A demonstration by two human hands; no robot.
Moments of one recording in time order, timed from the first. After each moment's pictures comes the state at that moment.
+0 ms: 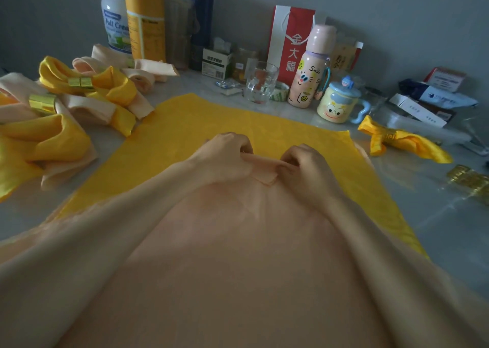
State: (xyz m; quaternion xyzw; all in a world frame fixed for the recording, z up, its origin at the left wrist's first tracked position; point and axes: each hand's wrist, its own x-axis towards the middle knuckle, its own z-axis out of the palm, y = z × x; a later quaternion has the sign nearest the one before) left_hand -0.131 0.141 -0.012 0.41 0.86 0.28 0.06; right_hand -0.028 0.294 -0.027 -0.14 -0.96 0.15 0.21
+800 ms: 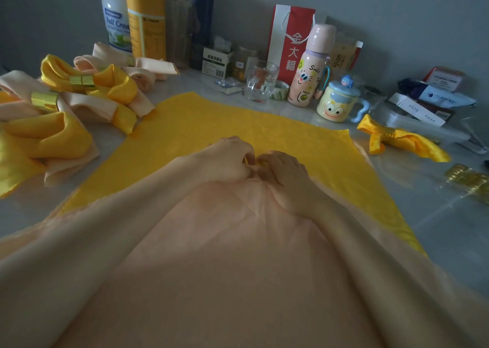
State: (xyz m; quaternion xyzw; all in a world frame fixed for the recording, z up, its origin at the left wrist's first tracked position) left_hand -0.133 0.143 -0.013 0.46 0.86 0.20 0.10; right_hand -0.029 0.273 -0.042 -0.12 -0.98 0.13 0.07
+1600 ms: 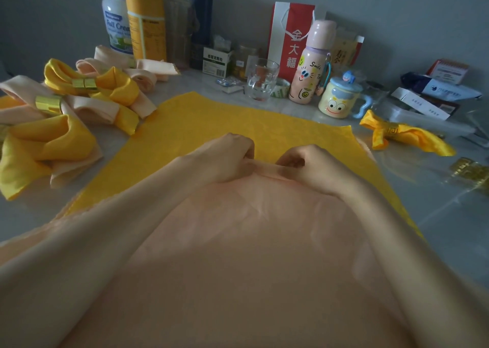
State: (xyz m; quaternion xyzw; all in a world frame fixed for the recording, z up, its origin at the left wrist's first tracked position) left_hand -0.129 0.136 -0.007 0.48 0.86 0.17 0.05; right_hand -0.017 0.287 0.002 -0.15 -0.95 0.27 0.05
